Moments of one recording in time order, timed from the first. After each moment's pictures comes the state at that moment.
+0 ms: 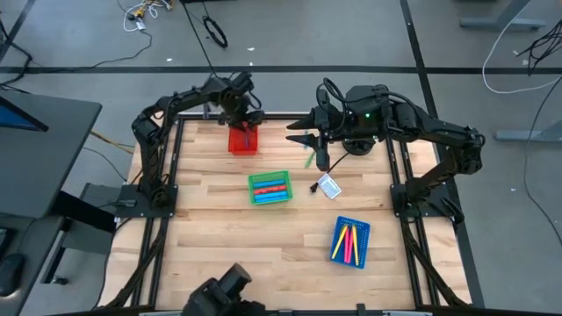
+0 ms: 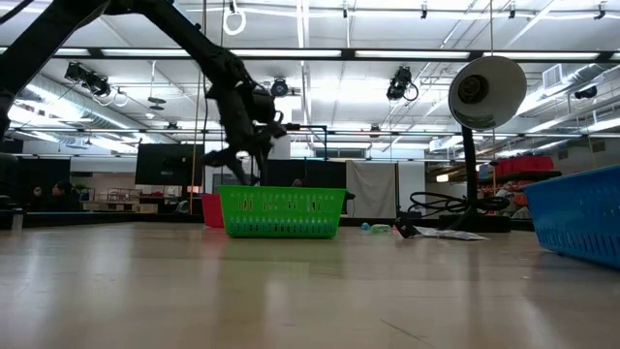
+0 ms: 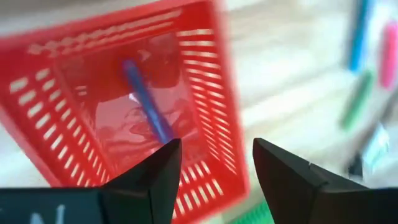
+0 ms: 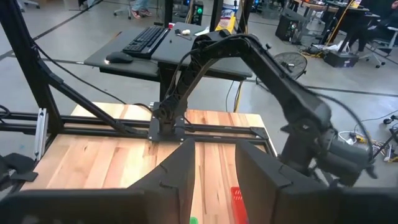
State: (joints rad) left arm 0.81 1.98 1.54 -0.90 0.32 -0.55; right arm -0.05 1.51 1.88 -0.66 0.02 -0.14
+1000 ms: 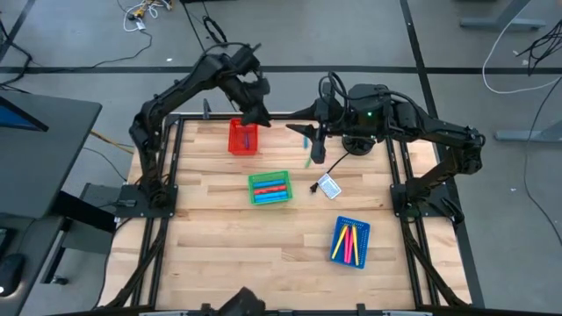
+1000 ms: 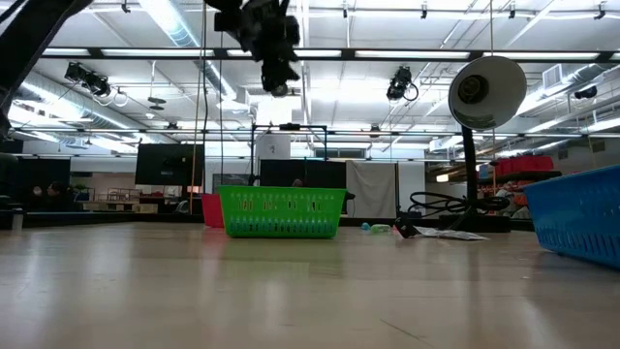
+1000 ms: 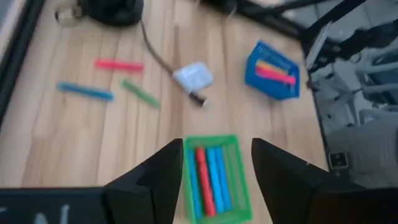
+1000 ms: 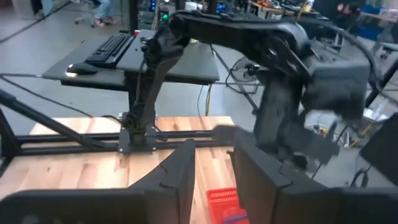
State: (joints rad) left arm 0.68 1.91 2.04 -1.23 0.72 0.37; right arm -0.05 1.51 1.88 -0.62 0.16 -0.11
